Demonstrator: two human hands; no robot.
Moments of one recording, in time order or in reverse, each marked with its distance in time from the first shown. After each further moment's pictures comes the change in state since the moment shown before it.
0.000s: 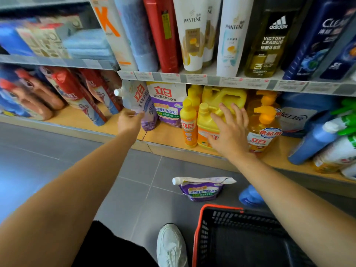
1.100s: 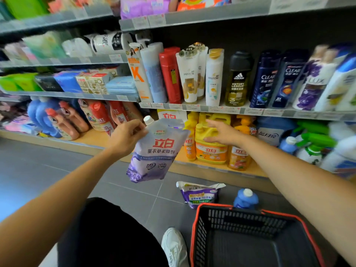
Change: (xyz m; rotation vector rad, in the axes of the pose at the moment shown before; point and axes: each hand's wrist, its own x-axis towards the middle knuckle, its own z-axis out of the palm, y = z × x) left_hand -0.157 0.089 -0.149 0.494 -0.207 0.842; right_hand 0.048 -0.007 -0.126 0.578 -0.737 0.173
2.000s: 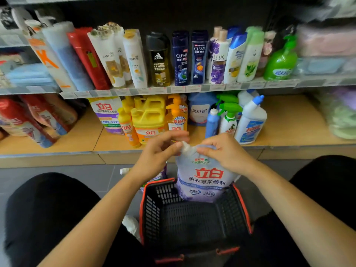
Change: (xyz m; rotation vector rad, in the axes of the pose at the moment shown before) left_hand -0.101 0.230 0.140 -0.936 -0.411 0.205; right_hand -0.261 0.047 -0.020 0.119 0.304 -0.067
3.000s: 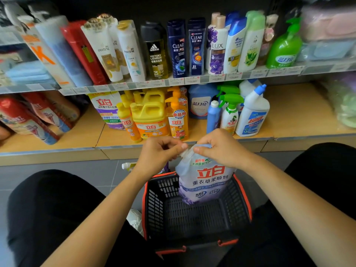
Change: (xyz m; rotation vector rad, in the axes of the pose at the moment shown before) left_hand -0.006 -0.015 0.012 0.072 0.078 -0.121; right_hand 0.000 0.010 0.006 -0.145 -0.061 -0.013
